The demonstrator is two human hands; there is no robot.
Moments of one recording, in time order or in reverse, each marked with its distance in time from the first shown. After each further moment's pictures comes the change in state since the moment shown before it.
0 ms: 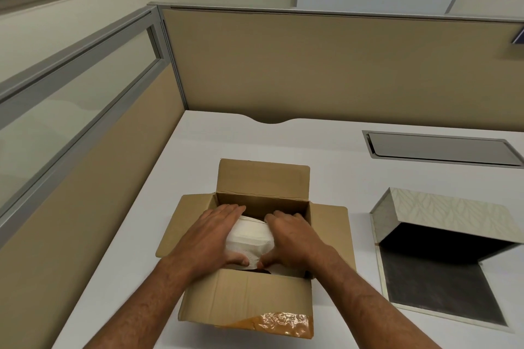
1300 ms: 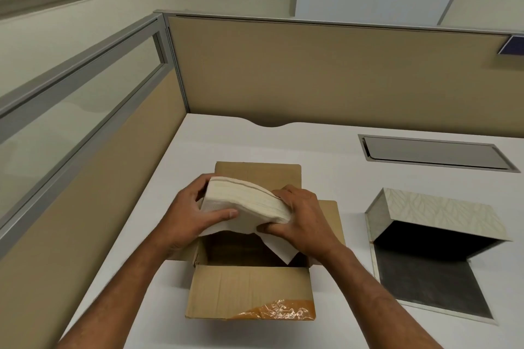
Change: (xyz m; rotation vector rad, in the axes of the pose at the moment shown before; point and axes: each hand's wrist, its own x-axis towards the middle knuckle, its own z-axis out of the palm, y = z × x) left_hand -0.018 -0.003 -0.064 -0.881 0.260 -0.035; right_hand -0.020 0.007 -0.029 0.355 0.463 -0.086
